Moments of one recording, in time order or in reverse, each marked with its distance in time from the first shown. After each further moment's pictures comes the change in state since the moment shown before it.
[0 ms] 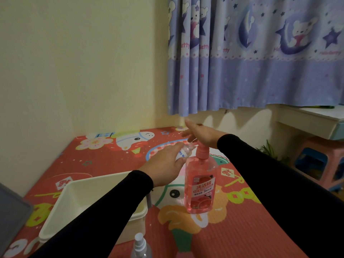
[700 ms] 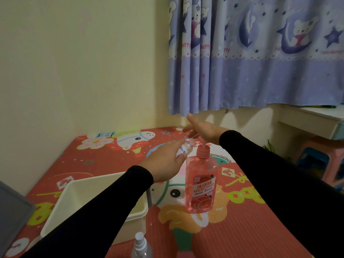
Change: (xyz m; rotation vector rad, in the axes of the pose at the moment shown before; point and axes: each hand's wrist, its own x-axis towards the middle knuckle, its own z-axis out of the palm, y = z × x) left_hand 0.001 0.006 -0.009 0.054 0.024 -0.006; right_hand -0.005 -0.008 -0.010 -0.025 0.003 -0.003
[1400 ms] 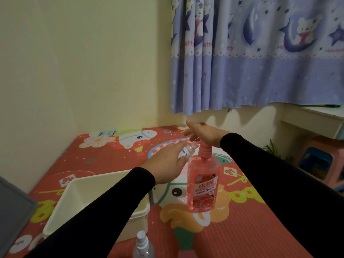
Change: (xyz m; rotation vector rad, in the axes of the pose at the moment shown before) left_hand -0.001 -0.003 0.006 -0.007 -0.021 0.015; right_hand 0.004 0.006 0.008 0.003 -0.049 -0.019
